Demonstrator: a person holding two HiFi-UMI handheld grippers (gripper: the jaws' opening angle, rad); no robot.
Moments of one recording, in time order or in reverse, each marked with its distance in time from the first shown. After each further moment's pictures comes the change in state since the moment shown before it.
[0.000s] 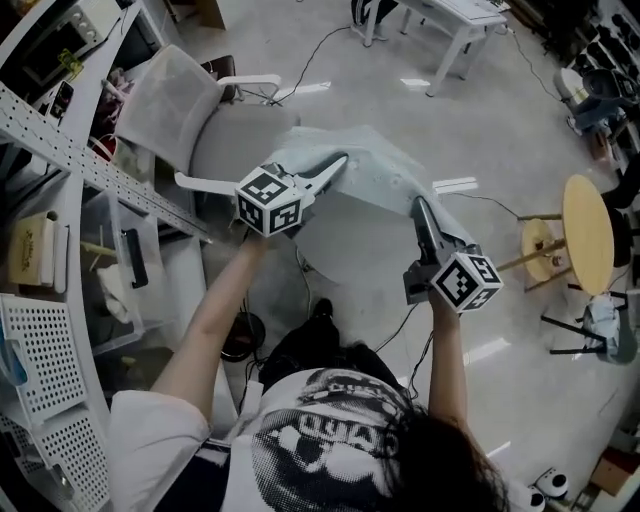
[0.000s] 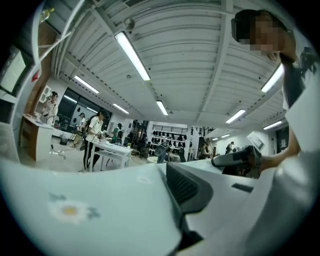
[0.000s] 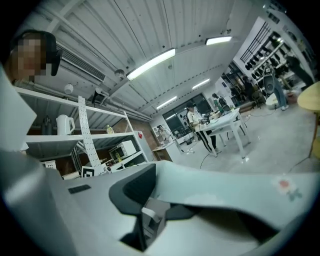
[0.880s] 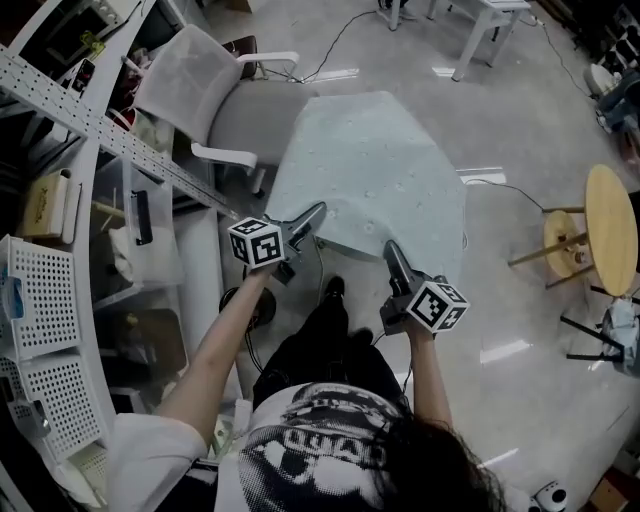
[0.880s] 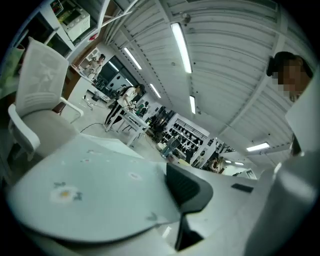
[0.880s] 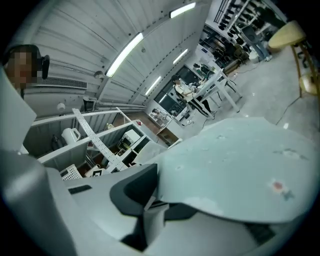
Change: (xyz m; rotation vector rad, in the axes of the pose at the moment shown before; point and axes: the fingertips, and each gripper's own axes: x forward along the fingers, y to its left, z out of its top) left arm -0.086 -0.074 -0.166 -0.517 0.104 0.174; right arm -0.090 -0.020 -0.173 0.330 0.210 0.081
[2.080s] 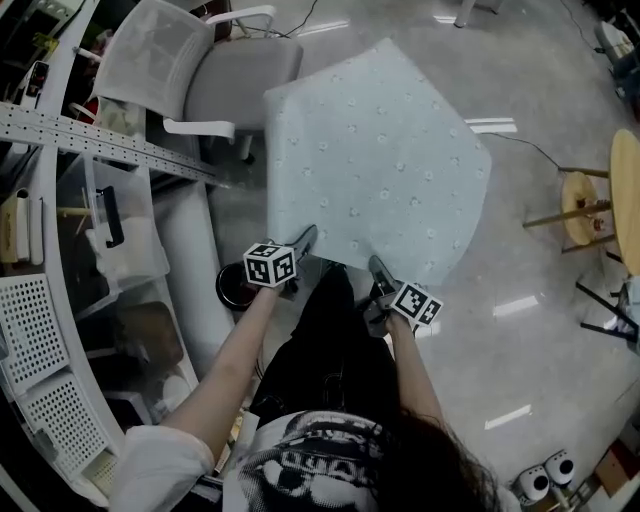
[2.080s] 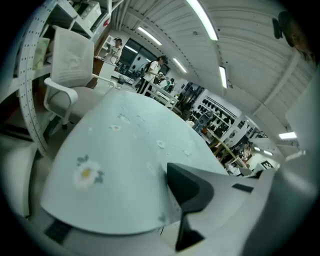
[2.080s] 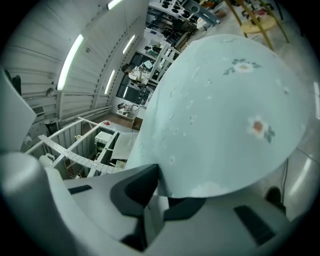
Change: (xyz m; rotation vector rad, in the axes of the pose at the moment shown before) left arm -0.006 0.108 -0.203 -0.052 0.267 0.346; right arm 0.000 -0.145 -0.180 0.461 0.147 -0.186
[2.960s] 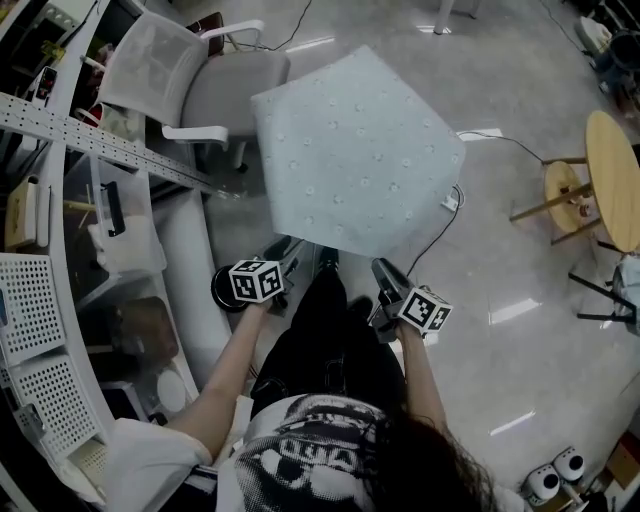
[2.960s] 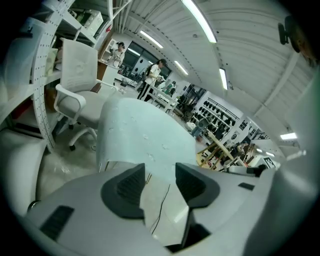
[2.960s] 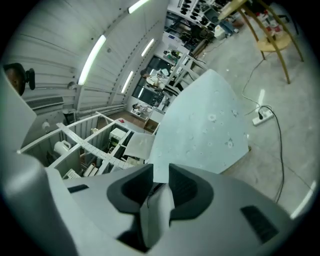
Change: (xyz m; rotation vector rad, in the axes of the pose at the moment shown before) left arm -0.067 -0.056 -0.021 -0.014 -0.023 0.029; right arm -0.092 0.035 0.009 -0.163 -0.036 0.086
